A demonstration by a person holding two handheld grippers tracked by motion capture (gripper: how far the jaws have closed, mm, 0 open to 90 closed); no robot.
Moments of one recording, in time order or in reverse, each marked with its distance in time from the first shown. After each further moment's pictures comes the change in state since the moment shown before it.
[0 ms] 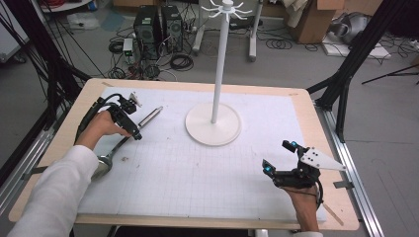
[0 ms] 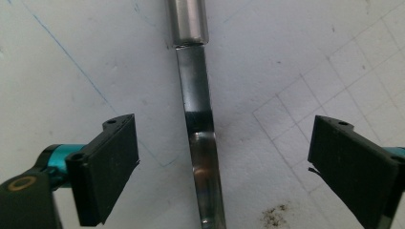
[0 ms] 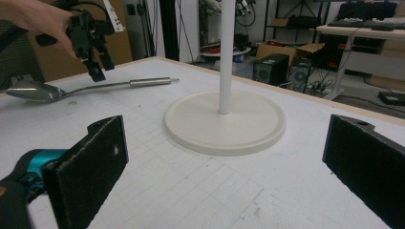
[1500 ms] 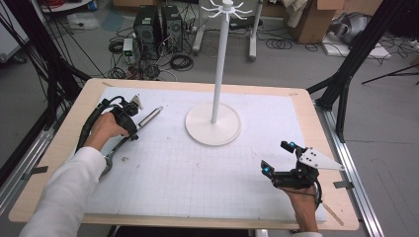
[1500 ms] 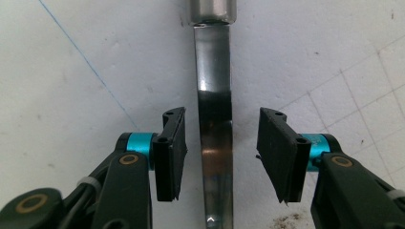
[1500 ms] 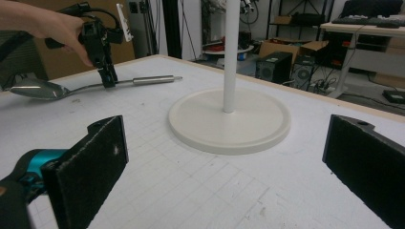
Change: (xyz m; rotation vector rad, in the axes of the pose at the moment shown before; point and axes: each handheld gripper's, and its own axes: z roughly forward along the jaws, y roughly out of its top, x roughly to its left) left arm 0.005 0.005 0.018 0.106 0.029 -0.073; right arm 0.003 0.000 0.002 0.011 0.011 0.010
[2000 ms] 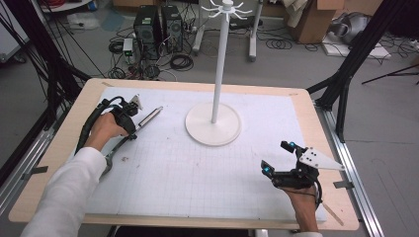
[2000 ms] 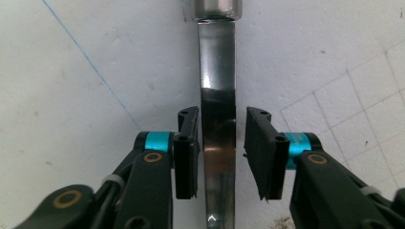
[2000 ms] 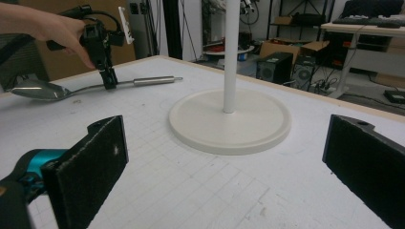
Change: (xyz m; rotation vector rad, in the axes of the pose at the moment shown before) left arm 0.002 0.000 0.002 0.012 -0.004 -0.014; right arm 0.000 0.000 0.000 -0.001 0.006 0.001
